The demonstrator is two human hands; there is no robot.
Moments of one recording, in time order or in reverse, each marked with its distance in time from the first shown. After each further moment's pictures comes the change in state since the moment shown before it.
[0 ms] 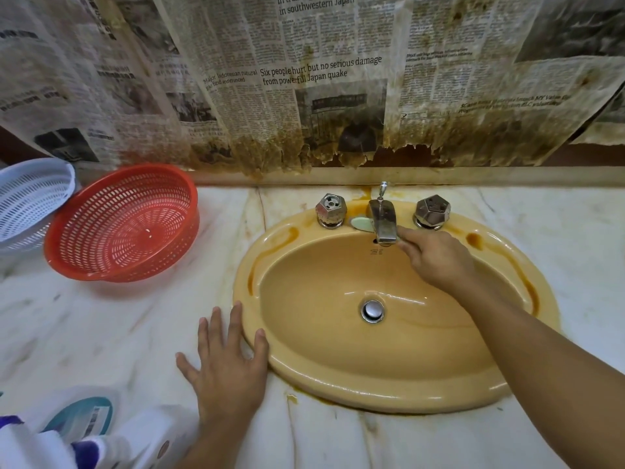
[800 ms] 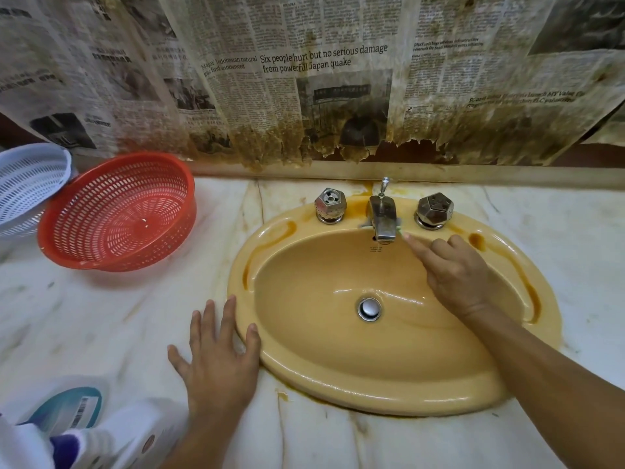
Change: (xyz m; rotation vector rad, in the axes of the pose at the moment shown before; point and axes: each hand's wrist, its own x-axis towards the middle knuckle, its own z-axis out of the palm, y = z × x) left_hand -0.002 0.003 -0.001 -0.013 0.000 -0.011; right_hand -0.025 0.042 0.025 -0.151 0.577 -0.452
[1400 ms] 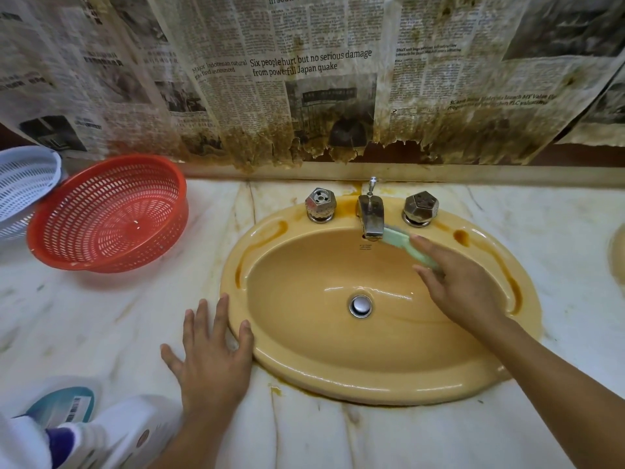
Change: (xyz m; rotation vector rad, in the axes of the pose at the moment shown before) left_hand -0.001 0.000 -0.003 -0.026 -0.004 -0.003; right_hand -0.009 -0.021 -0.059 0.283 -0.244 0.365
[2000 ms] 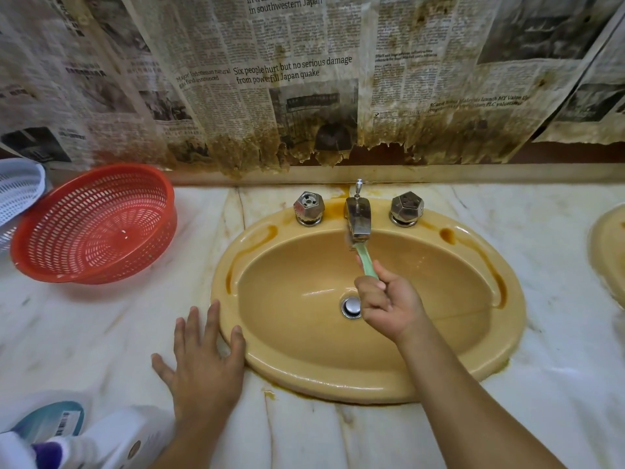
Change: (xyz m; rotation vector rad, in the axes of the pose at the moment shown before) left_hand 0.002 -0.003 0.003 0.000 0.000 -0.001; right_hand 0.005 -0.077 0.046 2.343 -0.251 1.366
